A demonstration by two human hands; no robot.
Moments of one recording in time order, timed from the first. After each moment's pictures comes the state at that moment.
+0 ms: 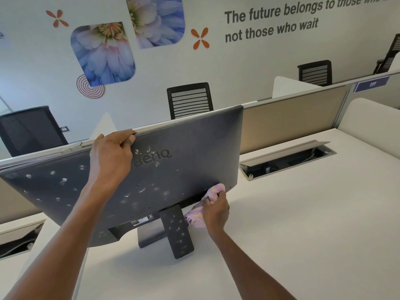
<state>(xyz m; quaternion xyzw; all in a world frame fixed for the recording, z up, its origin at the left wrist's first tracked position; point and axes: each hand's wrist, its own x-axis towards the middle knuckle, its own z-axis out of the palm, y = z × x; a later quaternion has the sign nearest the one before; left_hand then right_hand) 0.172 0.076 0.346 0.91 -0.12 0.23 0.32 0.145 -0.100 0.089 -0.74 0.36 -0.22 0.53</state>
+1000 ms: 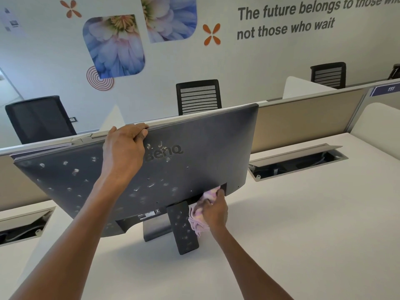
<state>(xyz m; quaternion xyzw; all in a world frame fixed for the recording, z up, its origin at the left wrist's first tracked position) 0.182 0.083 0.338 0.90 -0.14 0.27 0.31 0.150 -0.090 0.080 -0.78 0.28 -0.17 0.53</state>
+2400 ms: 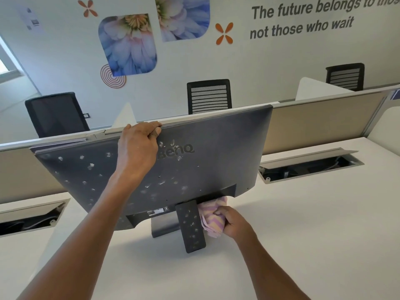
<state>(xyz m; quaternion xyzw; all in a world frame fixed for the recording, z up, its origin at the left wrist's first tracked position) 0.180 0.082 0.341 0.90 -0.13 0.25 0.32 0.138 -0.125 0.074 -0.44 0.31 0.15 0.83</state>
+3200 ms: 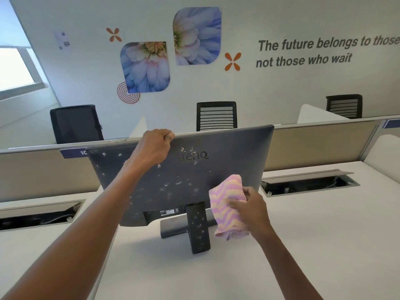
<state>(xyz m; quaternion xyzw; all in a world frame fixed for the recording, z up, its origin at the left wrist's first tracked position) 0.173 0.117 0.368 0.93 -0.16 0.13 0.29 0.053 -0.114 0.215 -0.79 0.21 -0.13 0.57</state>
